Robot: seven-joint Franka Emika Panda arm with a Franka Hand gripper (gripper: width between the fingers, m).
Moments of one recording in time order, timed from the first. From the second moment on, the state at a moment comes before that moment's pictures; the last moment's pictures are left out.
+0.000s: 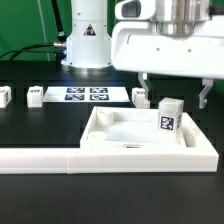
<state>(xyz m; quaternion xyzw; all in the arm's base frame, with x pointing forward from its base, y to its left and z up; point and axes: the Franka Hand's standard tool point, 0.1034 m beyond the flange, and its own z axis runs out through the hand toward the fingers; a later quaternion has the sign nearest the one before) 0.623 0.101 0.099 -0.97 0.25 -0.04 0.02</state>
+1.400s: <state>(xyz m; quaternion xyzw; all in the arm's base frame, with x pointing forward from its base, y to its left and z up) 0.596 0.083 0.113 -1.00 0.00 0.00 0.02</state>
